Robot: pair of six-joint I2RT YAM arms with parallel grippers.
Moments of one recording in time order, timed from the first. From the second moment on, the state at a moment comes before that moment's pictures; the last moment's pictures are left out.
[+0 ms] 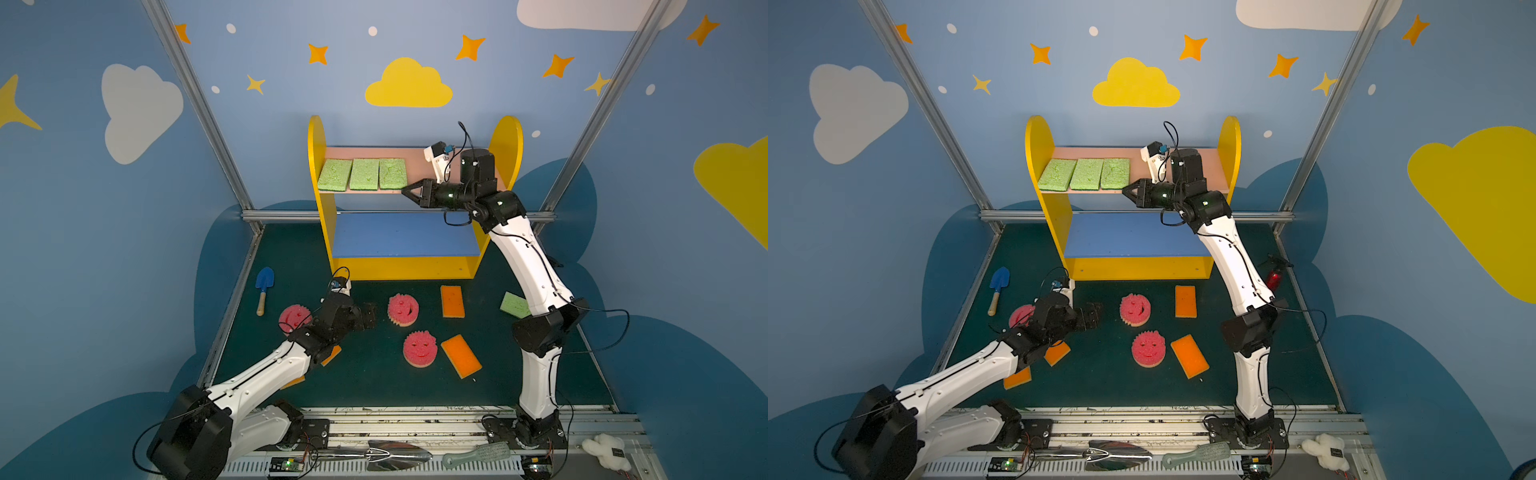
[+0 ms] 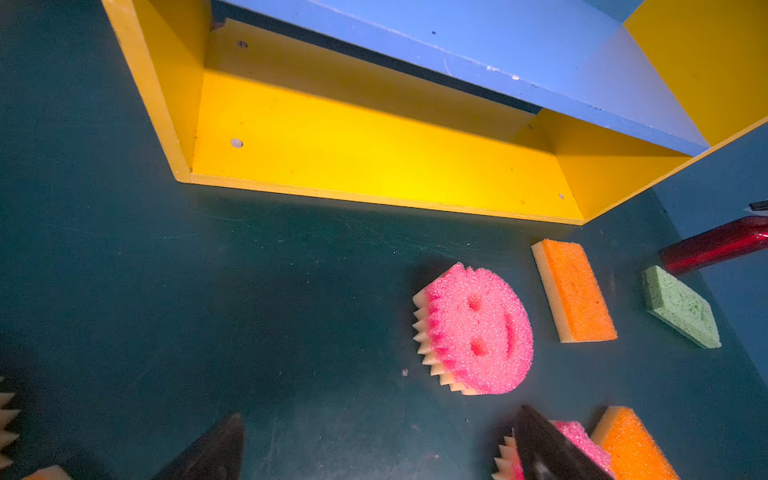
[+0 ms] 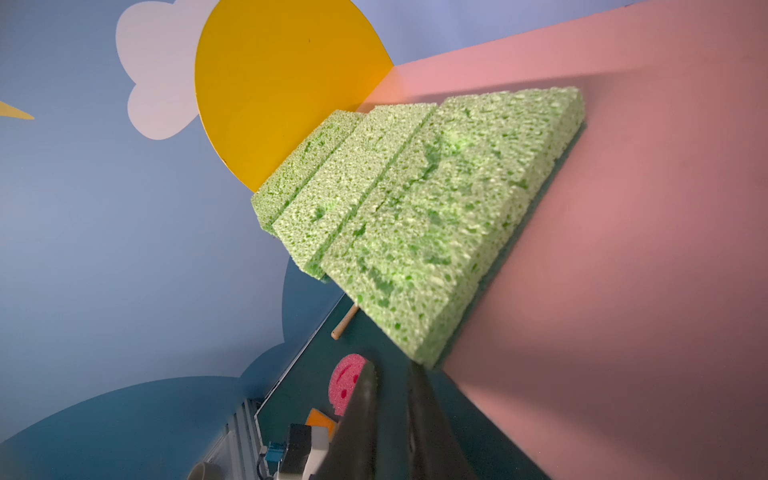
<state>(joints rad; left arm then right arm) -0.57 1.13 0.58 -0.07 -0.15 -0.56 0.49 2.04 2.43 -0.70 -0.58 0.41</state>
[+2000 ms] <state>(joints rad) -0.72 1.56 0.71 0.08 -0.06 -0.50 -0.01 1.69 1.09 -0.53 0.05 0.58</state>
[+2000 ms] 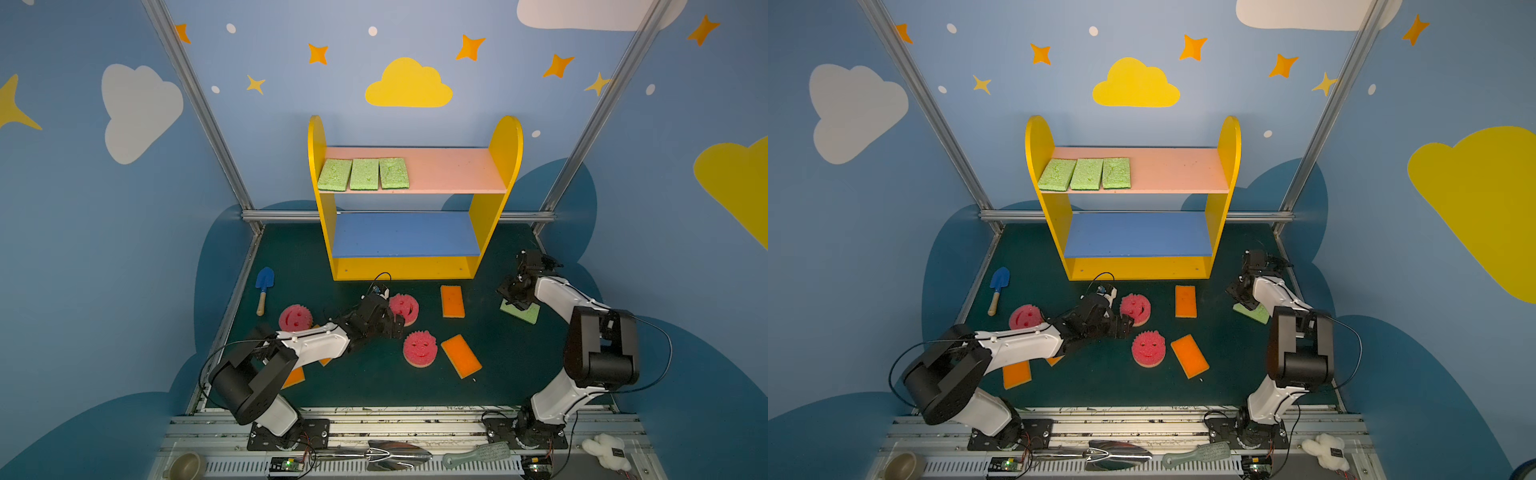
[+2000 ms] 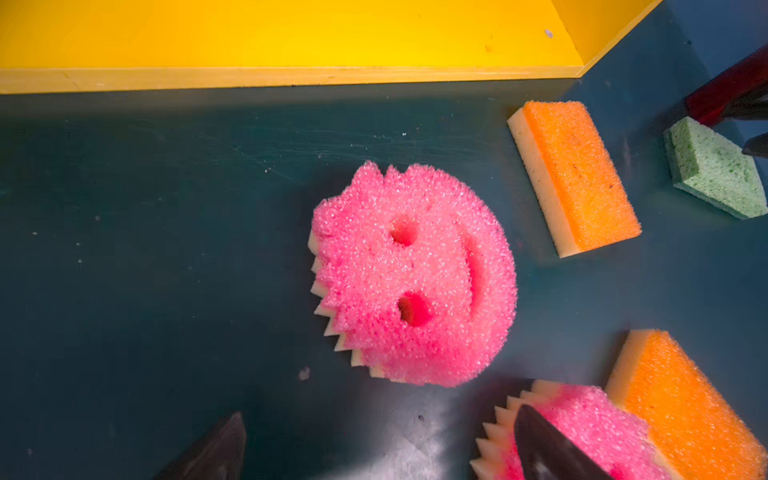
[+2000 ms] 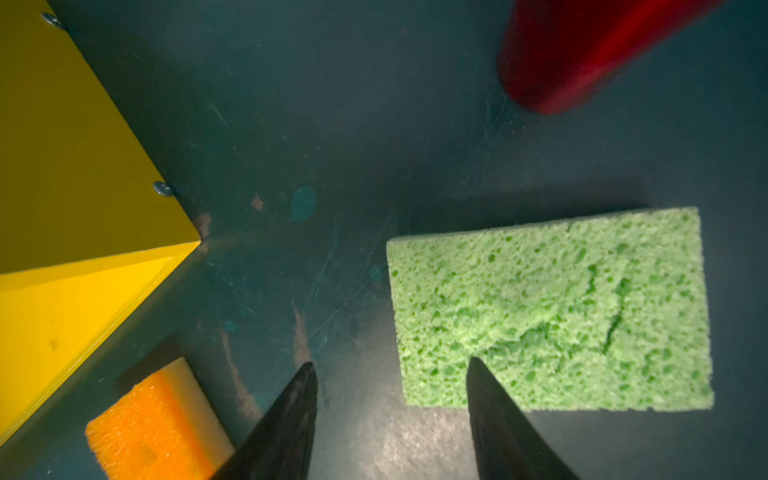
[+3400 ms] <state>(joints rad) -0.72 1.50 0.70 0.07 -0.08 -0.53 0.01 1.89 1.27 -0.76 -0.13 0.51</state>
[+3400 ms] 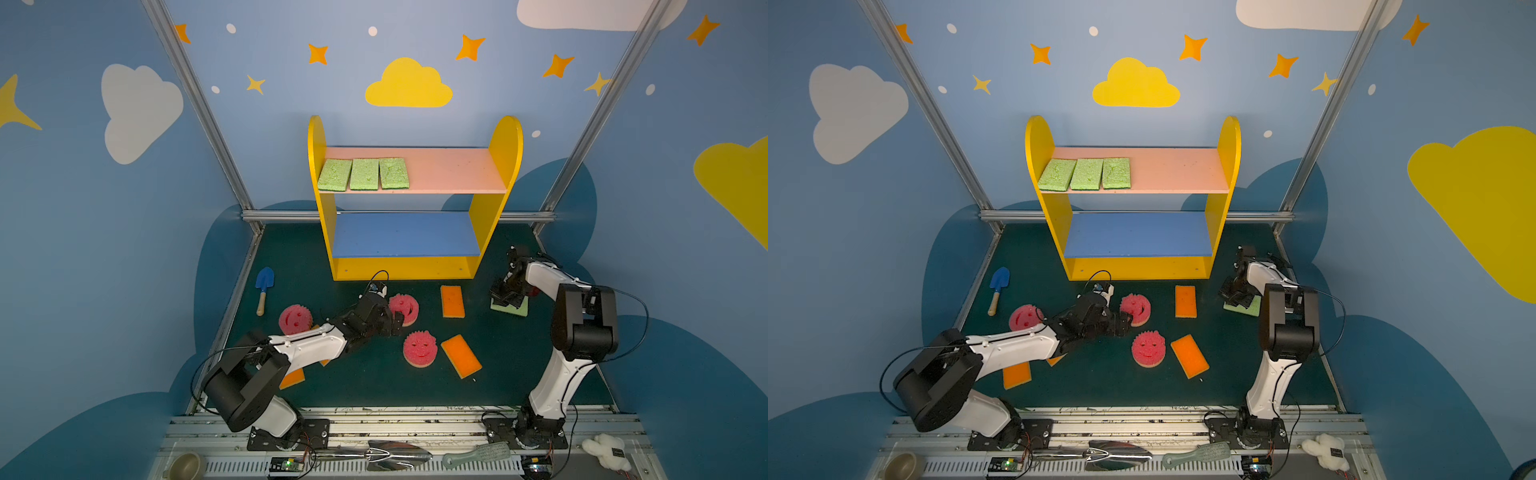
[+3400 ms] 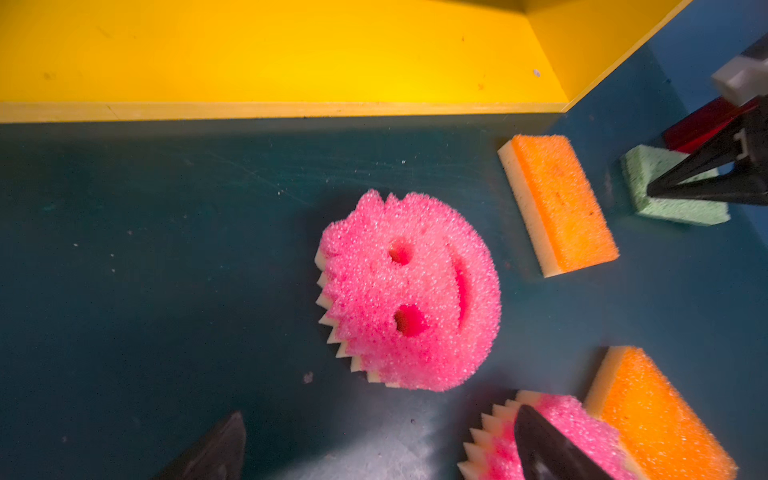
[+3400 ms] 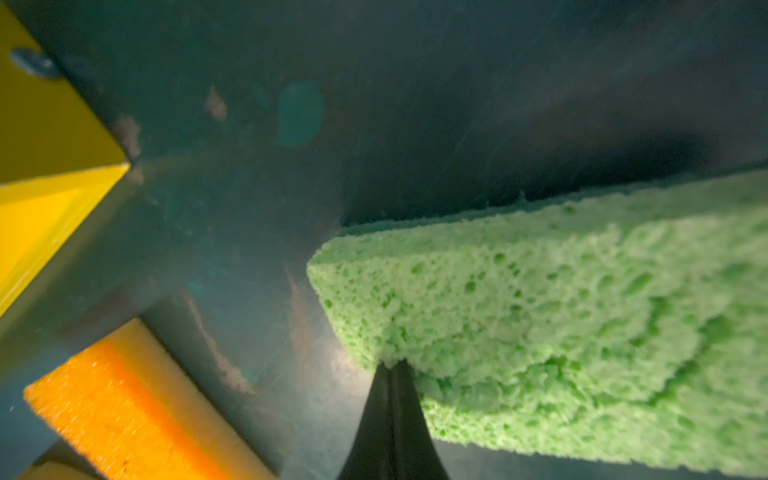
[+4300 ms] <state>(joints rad) -0.68 1.36 0.70 0.03 -0.01 -0.53 0.26 1.67 1.23 -0.86 -0.01 0.38</state>
